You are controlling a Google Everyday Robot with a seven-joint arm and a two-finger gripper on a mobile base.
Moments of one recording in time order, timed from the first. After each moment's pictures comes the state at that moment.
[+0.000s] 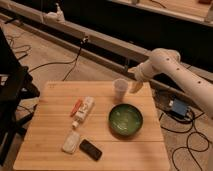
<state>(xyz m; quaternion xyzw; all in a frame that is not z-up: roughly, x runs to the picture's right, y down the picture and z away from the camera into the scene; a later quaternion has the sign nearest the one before) 0.165 -0.036 0.810 -0.17 -0.19 0.06 0.96</state>
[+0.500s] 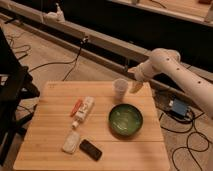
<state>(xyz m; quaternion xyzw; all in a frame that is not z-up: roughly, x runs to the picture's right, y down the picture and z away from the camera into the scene) 0.165 -0.036 0.810 -0.17 -0.19 0.06 0.96</state>
